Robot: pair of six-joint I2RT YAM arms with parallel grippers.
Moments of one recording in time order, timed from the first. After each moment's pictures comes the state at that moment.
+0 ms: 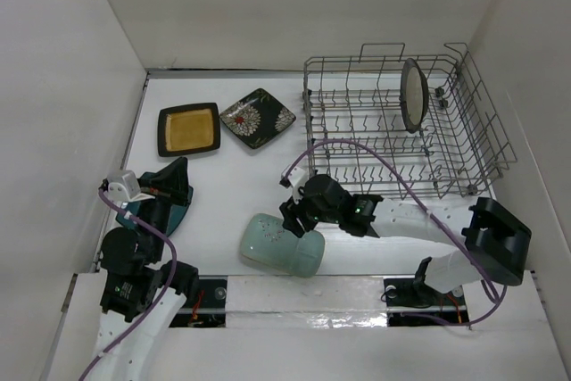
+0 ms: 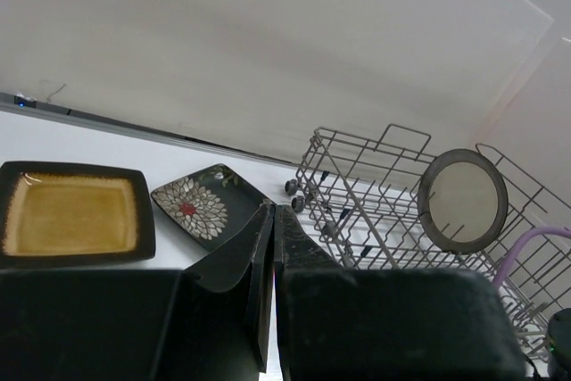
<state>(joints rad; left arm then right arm) -0.34 0.15 0.58 -0.15 -0.18 -0.38 1.06 1.41 0.80 -0.02 -0.03 0.19</state>
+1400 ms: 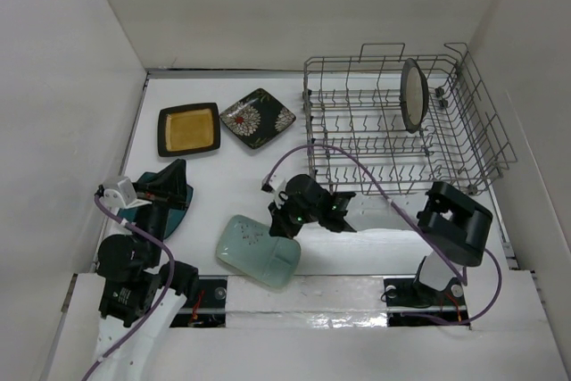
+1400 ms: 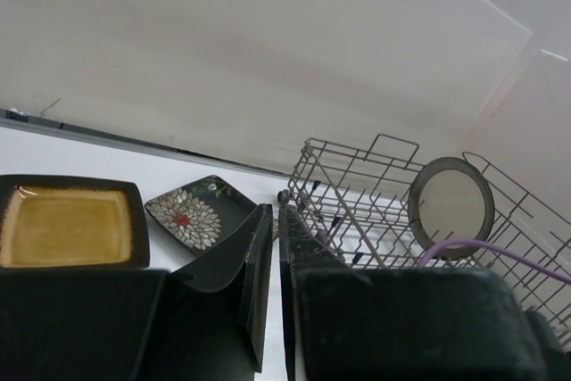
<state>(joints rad) -0.34 0.11 0.58 -0.15 -0.17 -0.38 1.06 1.68 0.88 0.12 -0.31 0.29</state>
